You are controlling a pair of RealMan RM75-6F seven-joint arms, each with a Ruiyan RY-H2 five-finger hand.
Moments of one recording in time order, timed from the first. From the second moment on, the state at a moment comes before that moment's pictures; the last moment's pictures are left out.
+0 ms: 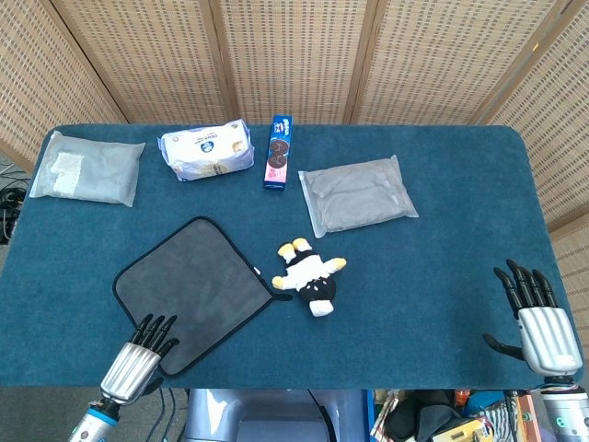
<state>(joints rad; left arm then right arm) -0.10 -1.52 0.16 -1.47 1.70 1.31 0.47 0.08 -1.11 0.04 -1.62 -1.56 1.50 -0.01</state>
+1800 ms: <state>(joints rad) -0.13 -1.55 0.14 -1.44 1.66 1.30 0.46 0.08 -1.12 0.04 -1.62 -1.56 1.50 0.01</state>
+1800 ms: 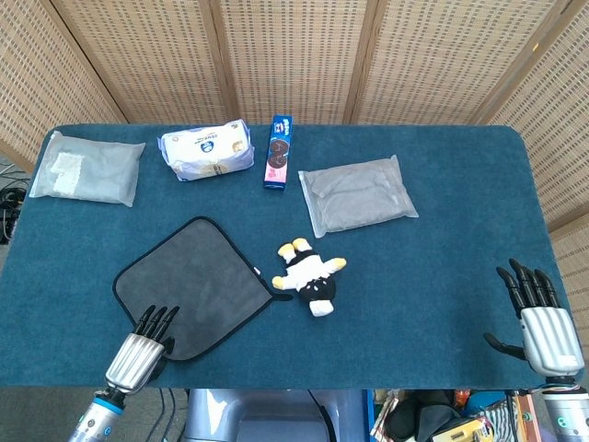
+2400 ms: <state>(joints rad) -0.21 -1.52 0.02 -1.50 1.62 1.27 0.47 0.08 -1.12 0.04 -1.62 -1.56 1.50 0.01</state>
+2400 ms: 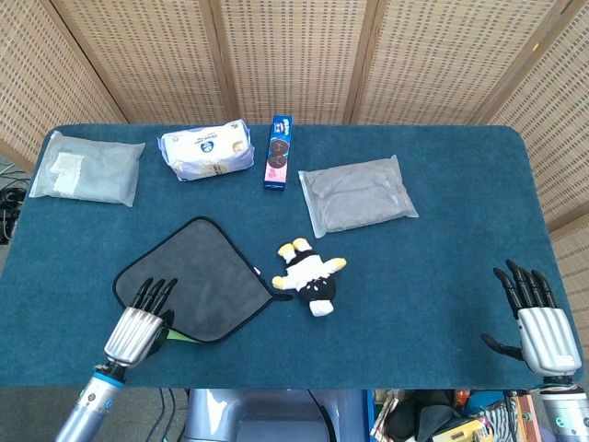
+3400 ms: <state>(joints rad) -0.53 -1.63 -0.26 -1.26 1.29 1.05 0.57 0.09 -1.12 0.04 -1.58 -1.53 1.45 0.08</state>
